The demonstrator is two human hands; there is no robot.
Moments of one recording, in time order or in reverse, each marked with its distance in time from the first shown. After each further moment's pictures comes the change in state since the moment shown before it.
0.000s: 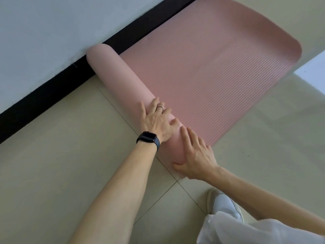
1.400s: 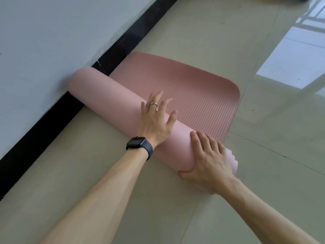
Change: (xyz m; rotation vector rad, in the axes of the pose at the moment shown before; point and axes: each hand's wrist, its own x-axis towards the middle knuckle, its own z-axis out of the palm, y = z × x) left_hand 0.300 0.196 -0.045 -0.362 0.229 0.379; right_hand 0.143 0.224 -0.162 -0.043 0.250 0.310
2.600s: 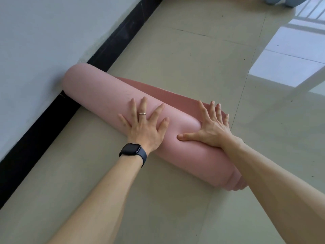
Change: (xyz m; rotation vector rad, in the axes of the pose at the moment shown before) left_hand 0.140 0.002 0.051 0.267 -0.161 -0.133; right_hand 0.218 0.117 -0.063 0.361 -0.097 0.237
